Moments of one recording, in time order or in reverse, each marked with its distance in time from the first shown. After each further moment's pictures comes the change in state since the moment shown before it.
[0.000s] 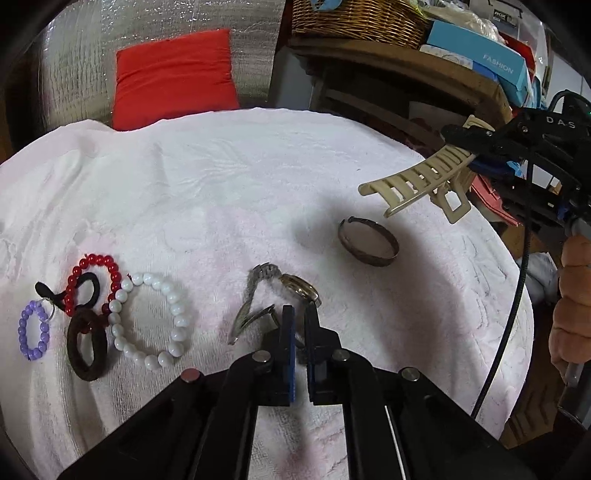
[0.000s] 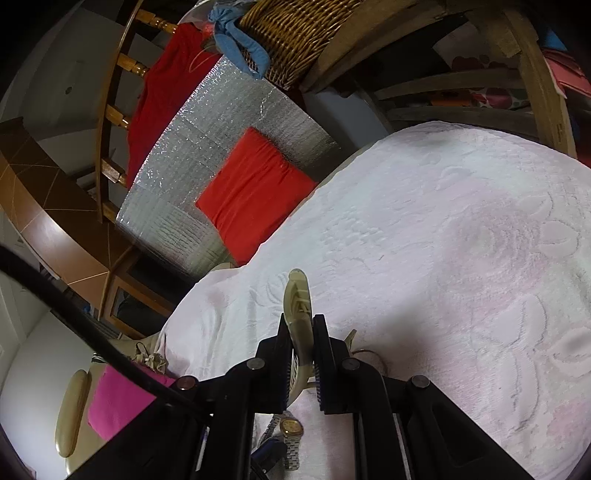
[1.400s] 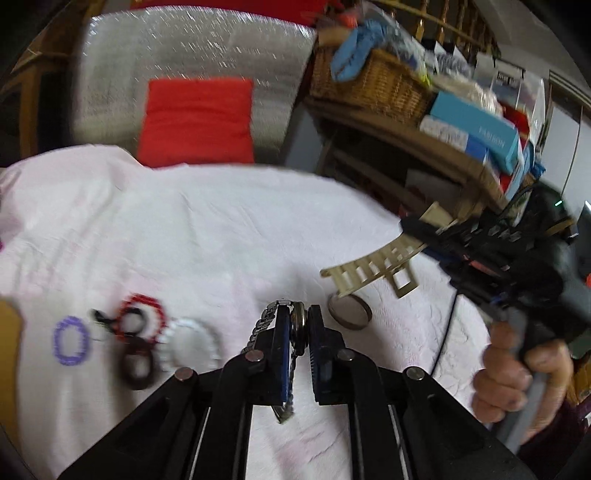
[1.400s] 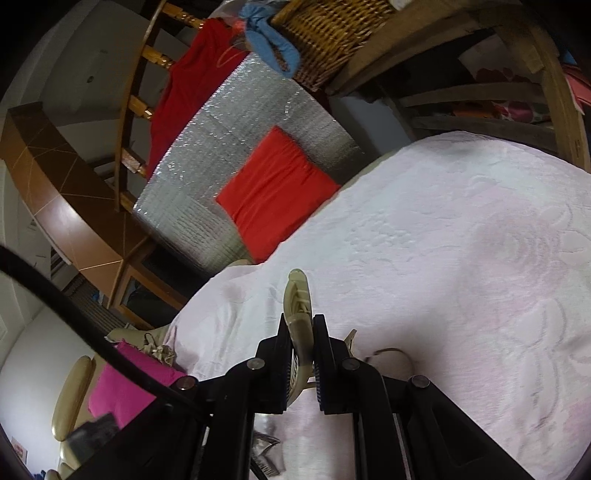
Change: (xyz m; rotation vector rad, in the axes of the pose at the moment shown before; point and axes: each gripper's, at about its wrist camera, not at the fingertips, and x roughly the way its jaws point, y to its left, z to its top) left arm -0.081 0.019 0.022 -0.111 -0.219 -0.025; right arm 0.004 0.031 -0.014 -0.071 -0.019 0.067
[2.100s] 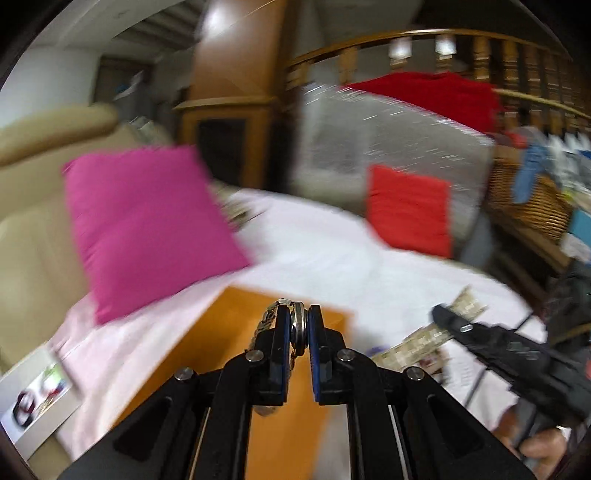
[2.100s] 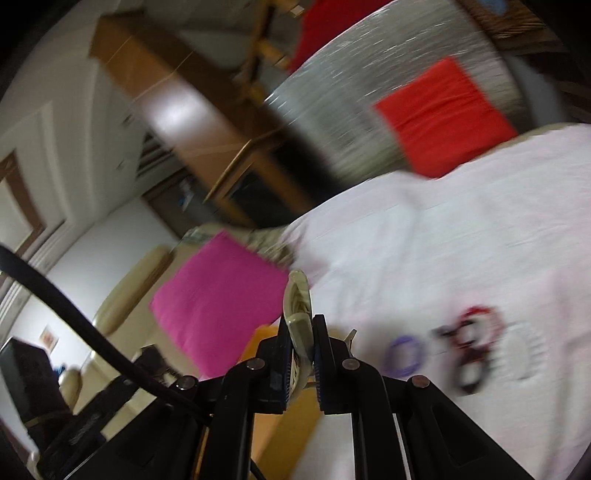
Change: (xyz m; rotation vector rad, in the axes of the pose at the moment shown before) left arm -0.228 0.199 -0.035 -0.302 -0.250 0.639; right arm 0.090 0.248 -0.181 -0.300 0.281 0.385
